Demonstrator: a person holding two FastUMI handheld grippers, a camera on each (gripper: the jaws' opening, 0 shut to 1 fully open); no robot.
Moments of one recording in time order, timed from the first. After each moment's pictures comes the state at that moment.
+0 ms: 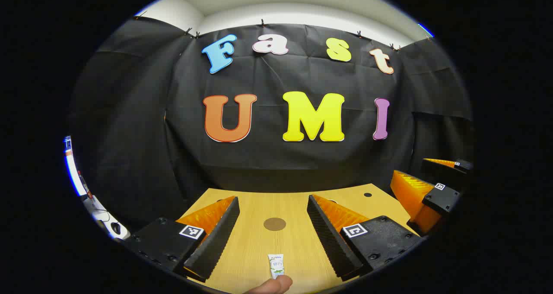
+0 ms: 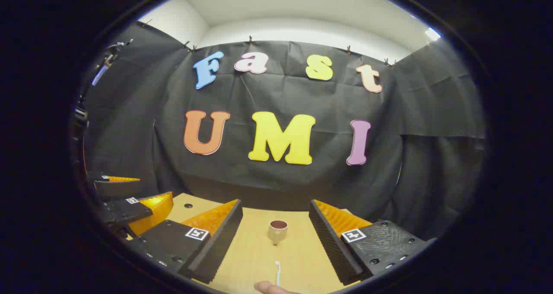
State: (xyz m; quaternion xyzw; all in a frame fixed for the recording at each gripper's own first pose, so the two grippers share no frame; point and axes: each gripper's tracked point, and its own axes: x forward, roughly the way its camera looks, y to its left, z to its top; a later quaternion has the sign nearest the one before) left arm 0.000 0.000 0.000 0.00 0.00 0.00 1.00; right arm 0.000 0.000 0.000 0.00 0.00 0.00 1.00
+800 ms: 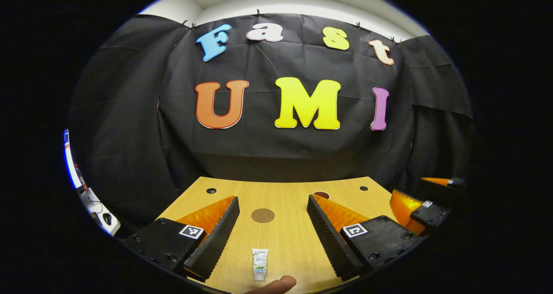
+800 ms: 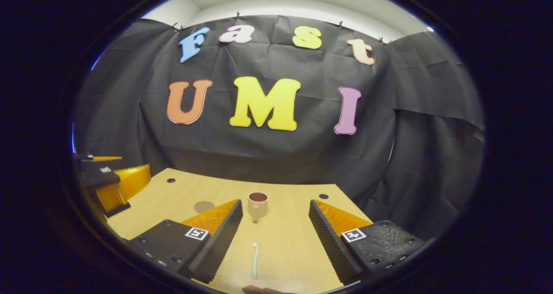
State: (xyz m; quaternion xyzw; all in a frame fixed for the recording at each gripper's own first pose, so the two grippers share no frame) left arm 0.021 -0.040 -0.029 -0.01 0.04 0.01 1.00; right arm 0.027 -0.060 -0.097 -0.01 0.11 -0.02 0.99
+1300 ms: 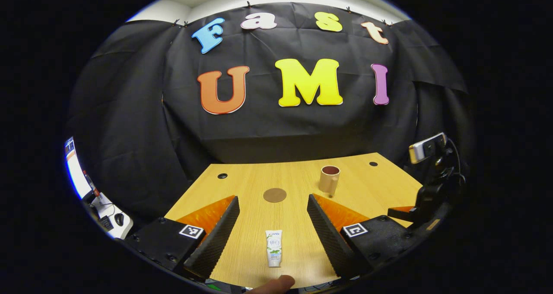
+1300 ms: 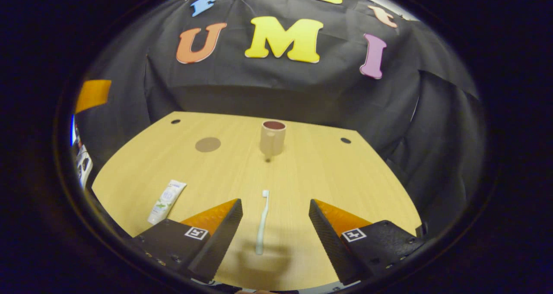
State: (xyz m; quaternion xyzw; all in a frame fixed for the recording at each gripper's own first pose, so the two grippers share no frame) left arm -0.009 -0.031 -0.083 0.04 0.09 0.02 0.99; right arm 0.042 -0.035 -0.282 -0.02 0.29 0.01 0.96
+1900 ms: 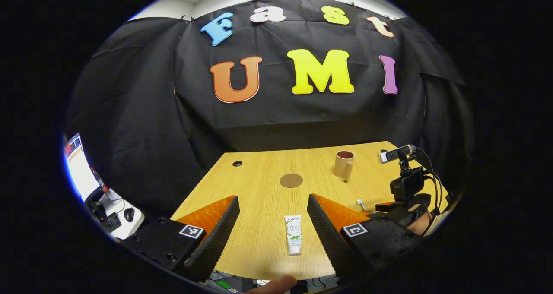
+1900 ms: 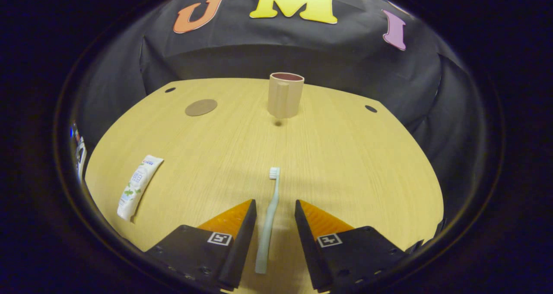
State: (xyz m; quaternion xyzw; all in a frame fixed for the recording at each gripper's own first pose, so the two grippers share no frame) left arm -0.035 0.011 -0.111 0.04 0.12 0.06 0.99; right arm 0.091 -0.018 -0.368 -0.02 0.37 0.04 0.93
